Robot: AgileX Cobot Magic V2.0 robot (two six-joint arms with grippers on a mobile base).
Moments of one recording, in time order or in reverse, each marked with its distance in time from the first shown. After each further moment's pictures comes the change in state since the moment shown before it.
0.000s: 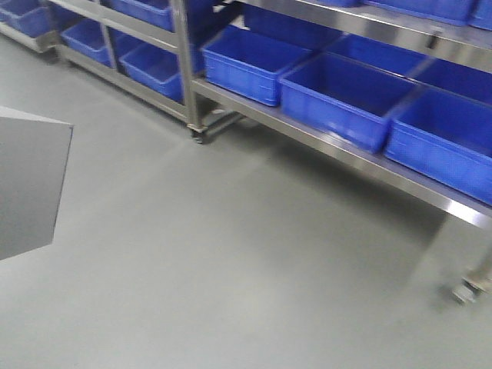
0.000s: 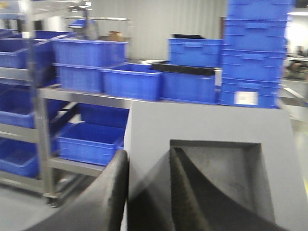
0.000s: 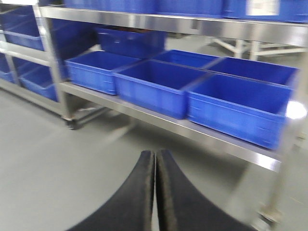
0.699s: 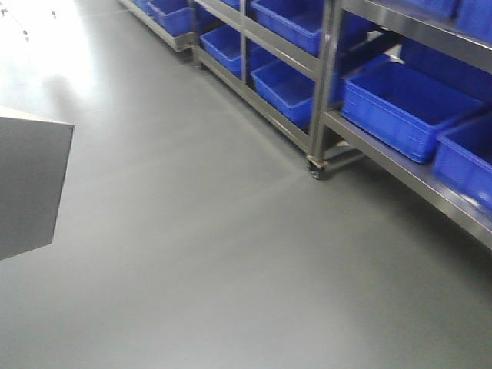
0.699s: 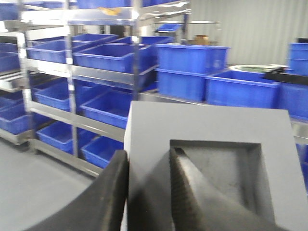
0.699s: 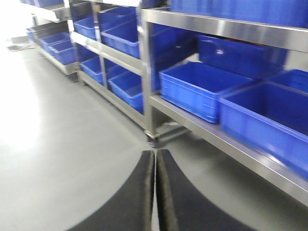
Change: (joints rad) left arm 0.000 0.000 0.000 0.000 0.000 0.000; right arm 0.000 0.000 0.000 0.000 0.000 0.000
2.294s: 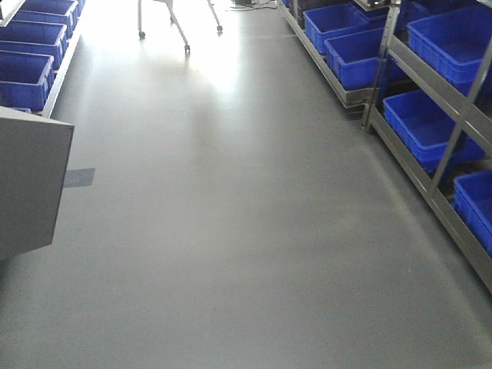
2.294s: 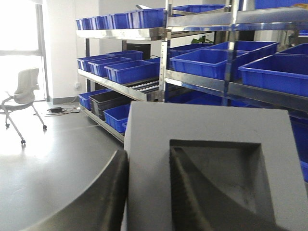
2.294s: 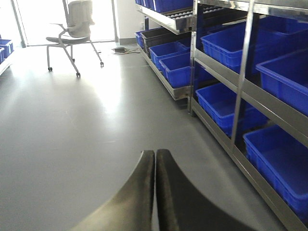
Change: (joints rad) left arm 0.000 0.000 0.000 0.000 0.000 0.000; right arm 0.000 0.000 0.000 0.000 0.000 0.000
